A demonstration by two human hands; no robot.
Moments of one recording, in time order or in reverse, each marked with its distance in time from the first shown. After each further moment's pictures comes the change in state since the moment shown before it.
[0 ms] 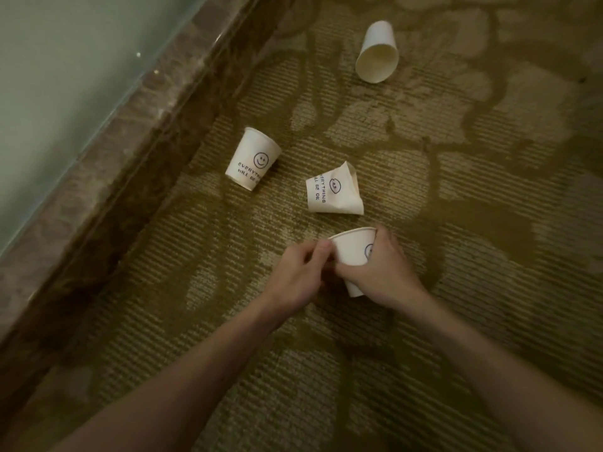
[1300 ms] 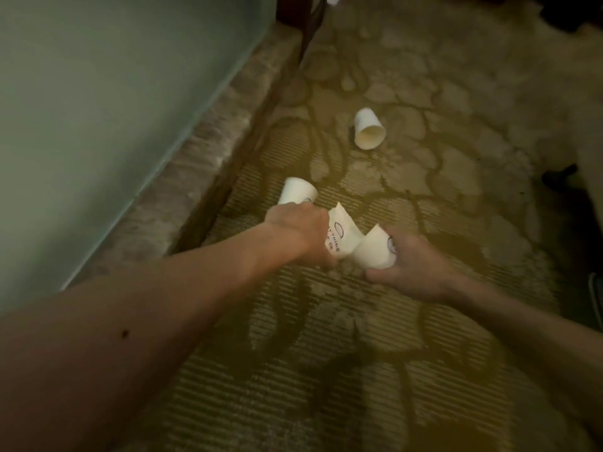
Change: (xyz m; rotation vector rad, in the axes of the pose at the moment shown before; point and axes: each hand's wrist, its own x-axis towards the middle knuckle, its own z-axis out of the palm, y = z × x) left_hand 0.013 0.078 -0.175 1.167 -0.202 0.517; right_hand -0.062 -0.143 -0.011 -0.275 0.117 -0.071
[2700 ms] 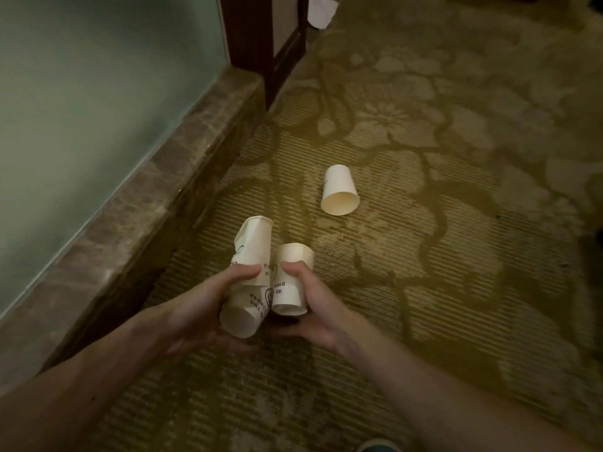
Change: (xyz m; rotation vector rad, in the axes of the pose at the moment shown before) left_hand 0.127 -0.036 0.001 -1.671 -0.296 -0.487; right_hand 0.208 0.032 0.012 1.428 -0.614 0.381
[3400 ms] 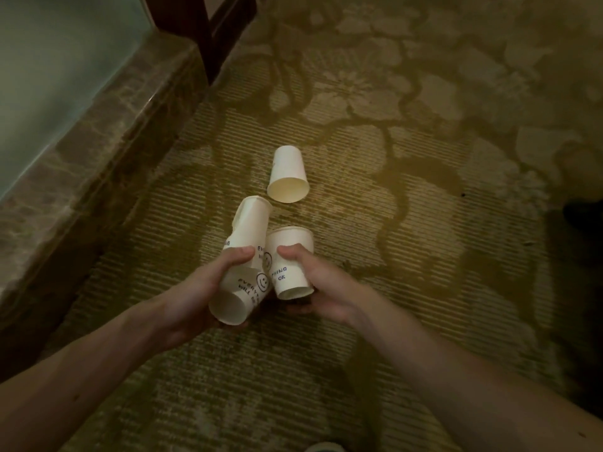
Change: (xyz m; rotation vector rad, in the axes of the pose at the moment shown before) left_hand 0.057 0.020 0.078 0.079 0.051 0.045; right_hand -0.022 -0.053 -0.086 -0.183 0.129 0.015
